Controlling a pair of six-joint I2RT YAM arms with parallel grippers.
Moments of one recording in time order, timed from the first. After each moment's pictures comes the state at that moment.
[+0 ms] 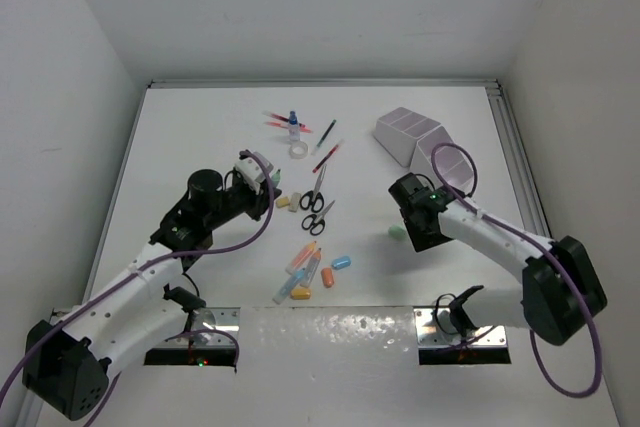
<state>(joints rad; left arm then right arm) -0.47 0.84 0.55 -0.02 0.29 0.10 0.55 1.27 0.72 -0.85 0.46 1.82</state>
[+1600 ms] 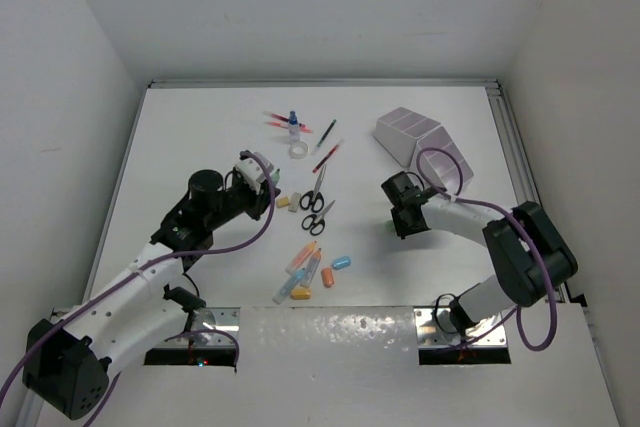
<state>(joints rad) -0.47 0.84 0.55 -0.01 0.27 0.12 0.50 1.52 0.67 -0.51 0.40 1.85</state>
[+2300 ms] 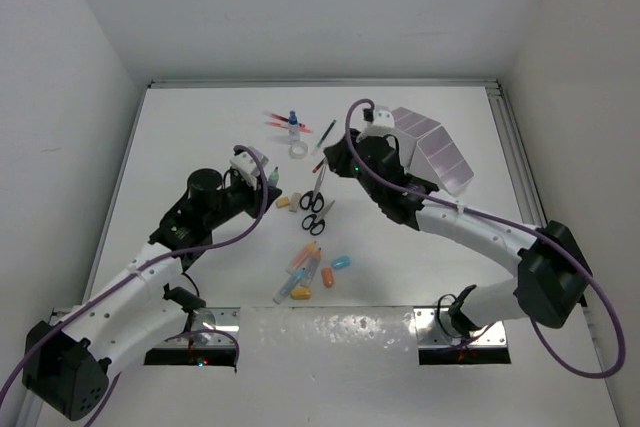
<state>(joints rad) -0.47 0.84 0.56 -0.02 0.26 -0.01 0.74 1.40 0.89 0.13 0.38 0.66</state>
